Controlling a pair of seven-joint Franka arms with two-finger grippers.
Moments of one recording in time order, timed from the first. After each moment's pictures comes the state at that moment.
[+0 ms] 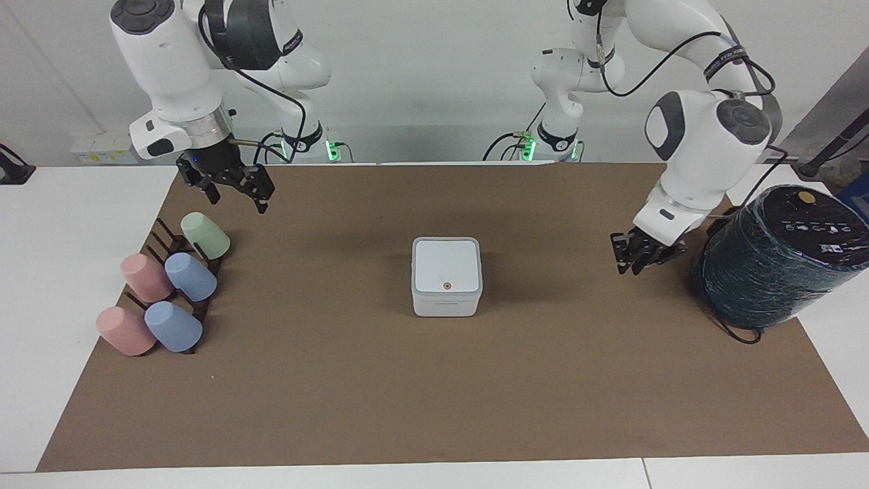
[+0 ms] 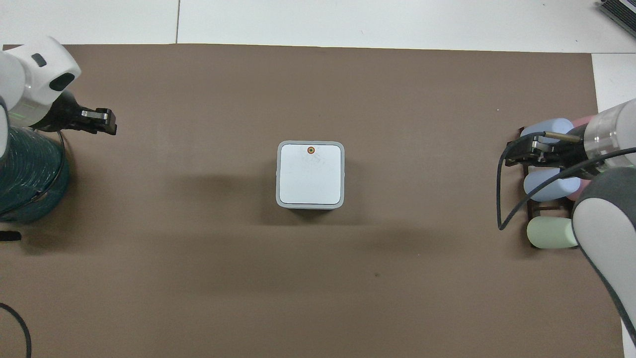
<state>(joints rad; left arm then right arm) -0.12 0.17 0.07 -1.60 -0.06 1.84 0.10 0.04 -0.04 0.02 -1.75 -0.03 1.73 0.33</state>
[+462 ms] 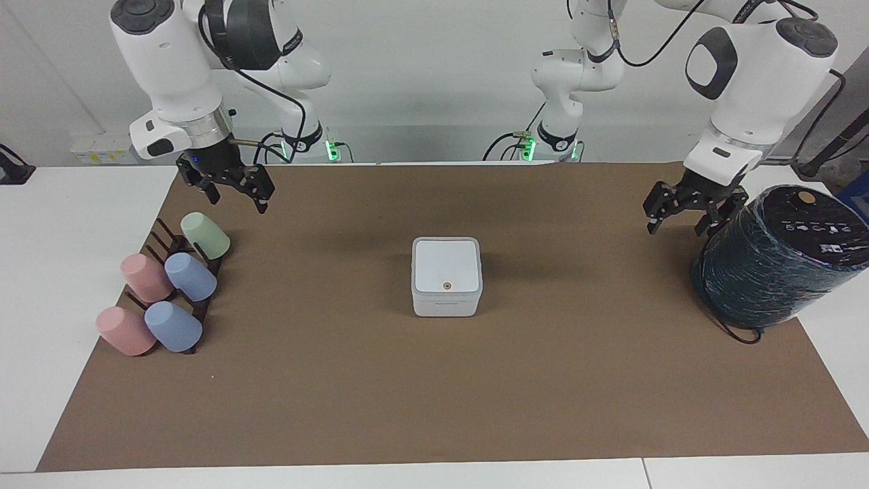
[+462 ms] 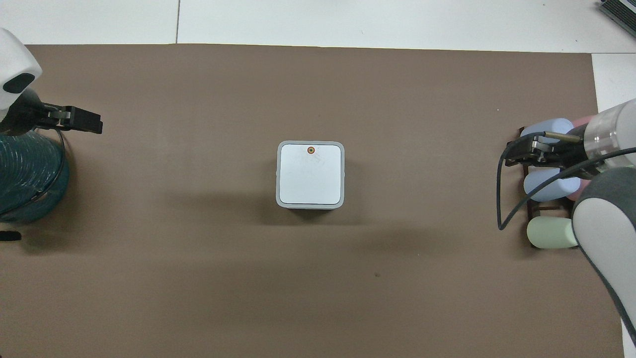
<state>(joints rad) -0.12 0.08 0.06 -1.60 -0.02 1.80 0.10 0.04 -0.04 0.02 -1.75 -0.03 1.73 0.33</state>
